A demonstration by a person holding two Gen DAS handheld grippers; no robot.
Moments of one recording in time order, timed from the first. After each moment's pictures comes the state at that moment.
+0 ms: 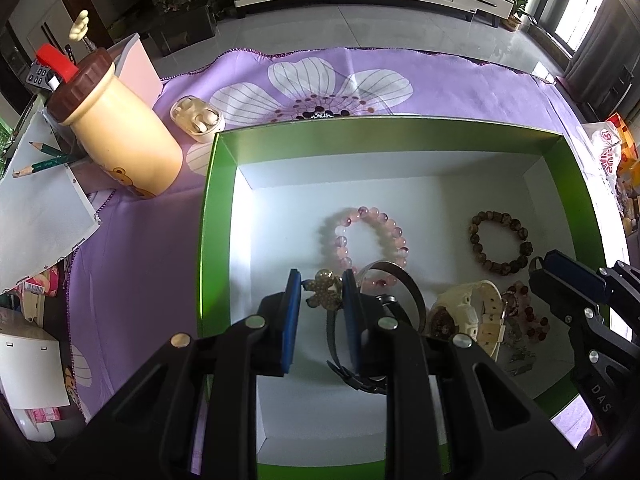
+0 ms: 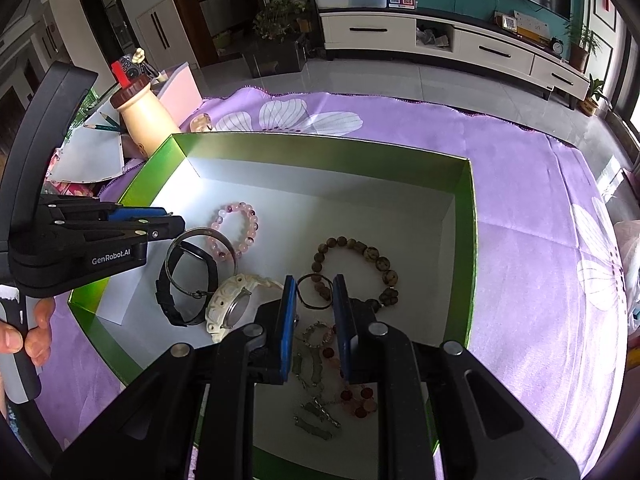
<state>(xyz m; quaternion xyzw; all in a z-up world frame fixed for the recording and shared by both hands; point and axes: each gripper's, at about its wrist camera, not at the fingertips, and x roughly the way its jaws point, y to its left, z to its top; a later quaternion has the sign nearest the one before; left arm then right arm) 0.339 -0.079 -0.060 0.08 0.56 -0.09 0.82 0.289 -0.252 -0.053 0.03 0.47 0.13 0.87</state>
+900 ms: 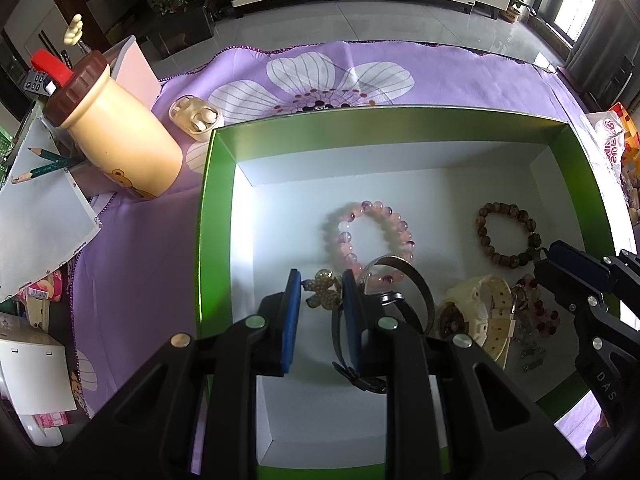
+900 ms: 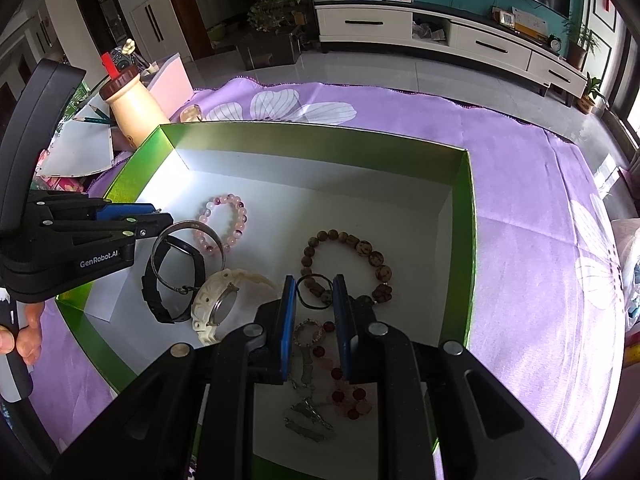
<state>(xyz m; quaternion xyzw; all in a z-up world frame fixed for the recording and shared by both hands) 0.341 -0.080 -0.065 0.10 0.56 -0.09 0.81 0.293 -0.253 -0.061 0.02 0.48 0.12 0.87</state>
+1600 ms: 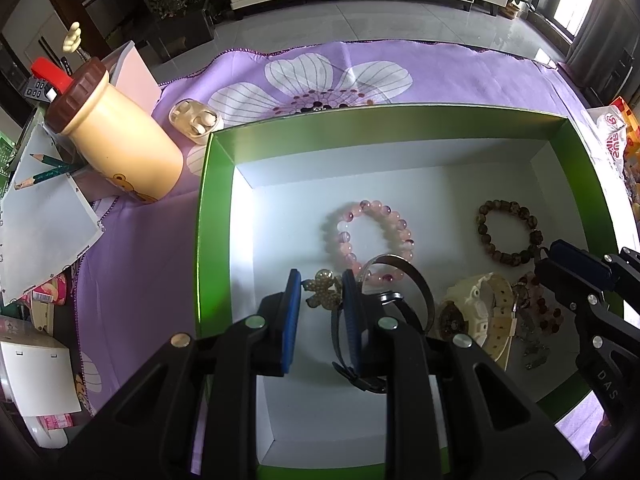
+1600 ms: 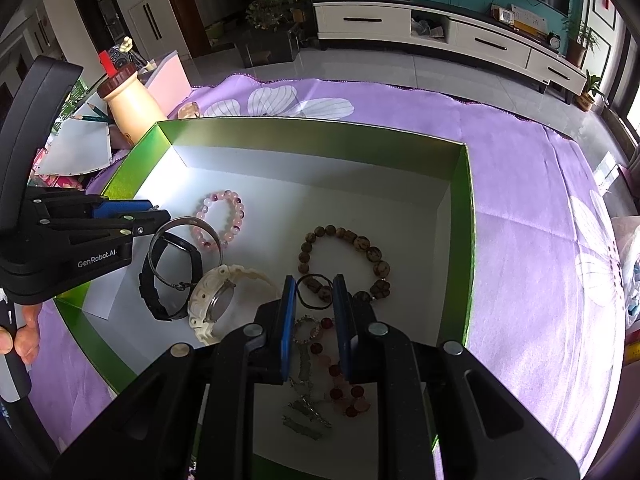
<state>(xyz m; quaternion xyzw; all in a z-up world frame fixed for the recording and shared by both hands) 0.340 -0.084 -0.065 0.11 0.56 -0.09 0.81 0.292 -0.255 -0.063 0.02 0.49 0.11 0.86</state>
